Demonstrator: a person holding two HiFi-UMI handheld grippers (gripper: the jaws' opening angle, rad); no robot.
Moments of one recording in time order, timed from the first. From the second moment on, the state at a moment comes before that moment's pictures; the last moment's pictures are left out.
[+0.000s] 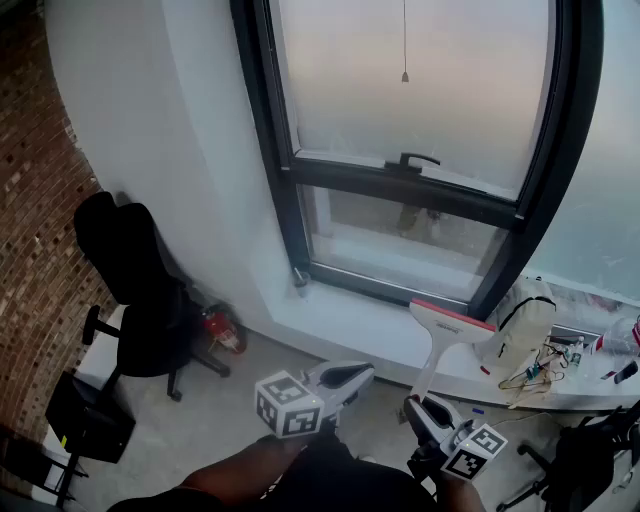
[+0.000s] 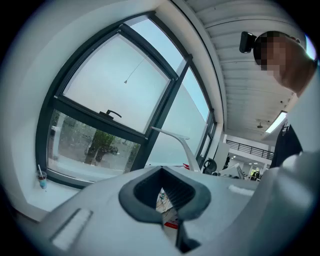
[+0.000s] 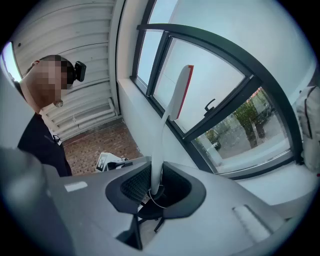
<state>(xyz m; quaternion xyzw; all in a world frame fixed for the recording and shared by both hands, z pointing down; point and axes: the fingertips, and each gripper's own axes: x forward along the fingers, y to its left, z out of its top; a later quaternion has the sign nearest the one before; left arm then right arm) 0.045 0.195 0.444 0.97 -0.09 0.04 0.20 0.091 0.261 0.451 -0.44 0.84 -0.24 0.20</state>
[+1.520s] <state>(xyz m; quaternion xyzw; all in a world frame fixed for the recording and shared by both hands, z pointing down) 0.038 0.132 0.446 0.97 -0.12 0.04 0.18 0.092 0.196 0.443 -0.38 0.85 -0.28 0.24</state>
